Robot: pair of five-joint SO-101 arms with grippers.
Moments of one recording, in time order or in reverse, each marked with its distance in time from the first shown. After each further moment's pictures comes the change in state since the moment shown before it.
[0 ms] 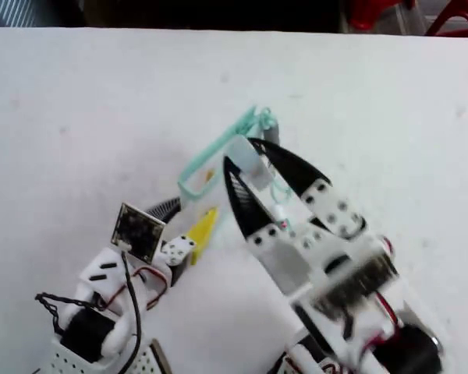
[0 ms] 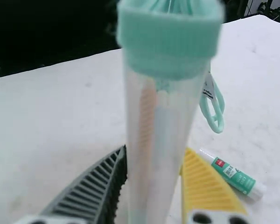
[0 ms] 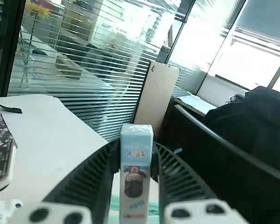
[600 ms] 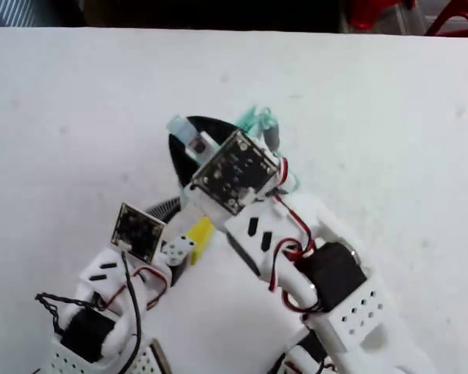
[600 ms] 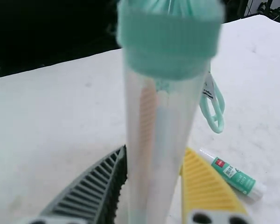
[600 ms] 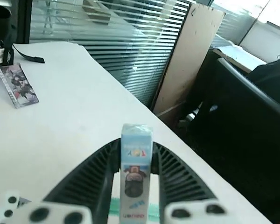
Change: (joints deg) left arm 0.0 0.0 0.0 0.0 0.0; right arm -1.8 20.3 0.1 -4.9 0.0
